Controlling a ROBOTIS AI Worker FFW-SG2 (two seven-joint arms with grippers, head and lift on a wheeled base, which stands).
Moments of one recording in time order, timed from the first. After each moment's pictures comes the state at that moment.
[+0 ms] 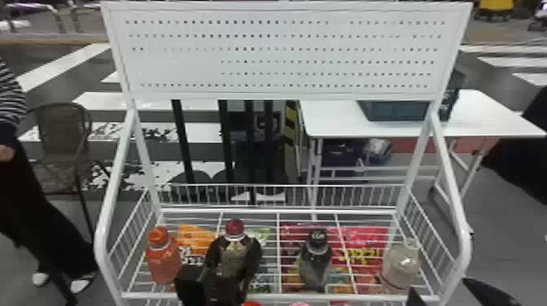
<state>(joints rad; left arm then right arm) 0.06 0.15 -0.38 -1.44 0.22 -0.21 0.14 0.78 0.00 -0.12 -2.45 -0.03 0.24 0.27</state>
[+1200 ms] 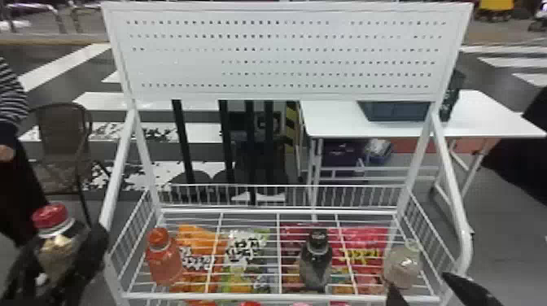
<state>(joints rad) 0.63 0.22 0.17 -2.19 0.35 -0.14 0.09 0.76 0.00 -0.04 -2.42 0.01 0.22 0.24</state>
